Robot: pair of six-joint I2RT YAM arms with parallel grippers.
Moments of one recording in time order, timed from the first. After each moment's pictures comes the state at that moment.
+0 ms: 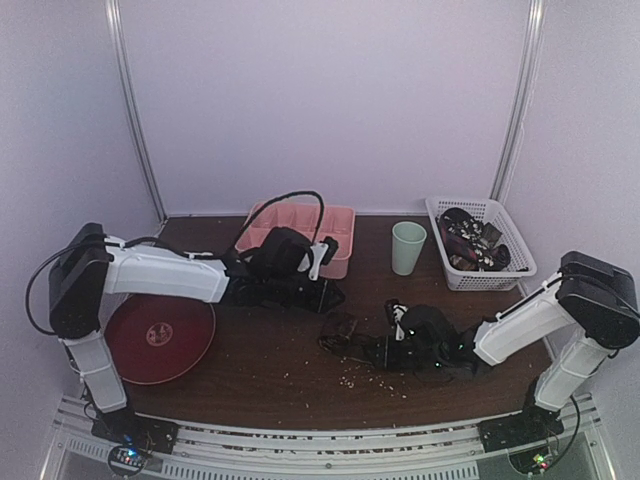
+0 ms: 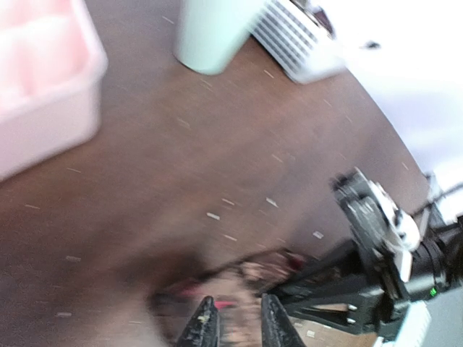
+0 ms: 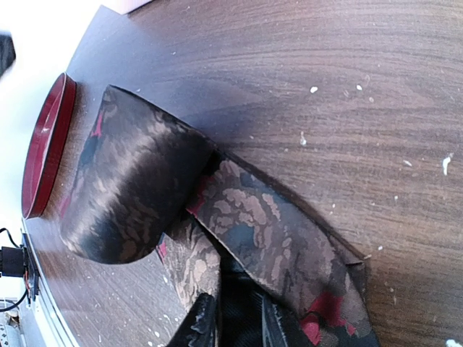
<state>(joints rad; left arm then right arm) -0.96 1.82 1.19 0.00 0.13 -0.45 0.96 1.61 0.47 0.46 0.05 0.86</state>
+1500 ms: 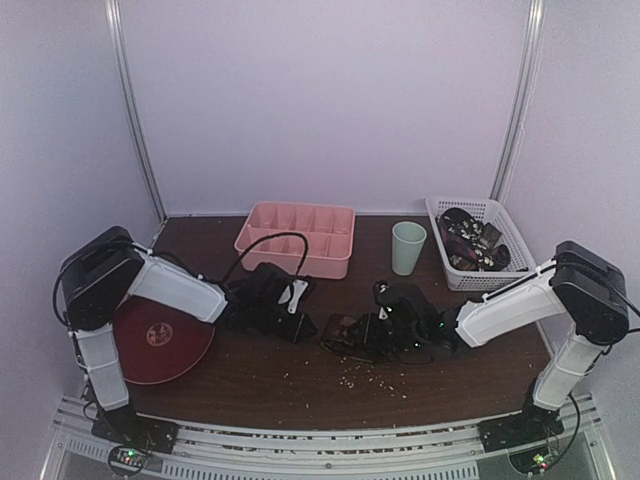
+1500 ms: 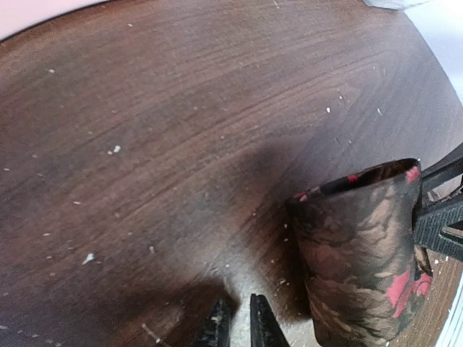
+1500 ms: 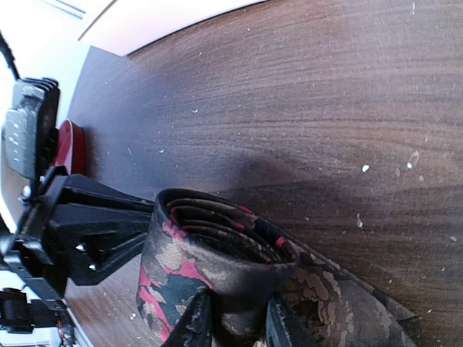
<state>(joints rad) -0.86 1.89 0.94 0.14 0.20 -0.38 0.96 1.68 0.70 0.29 0.08 0.97</state>
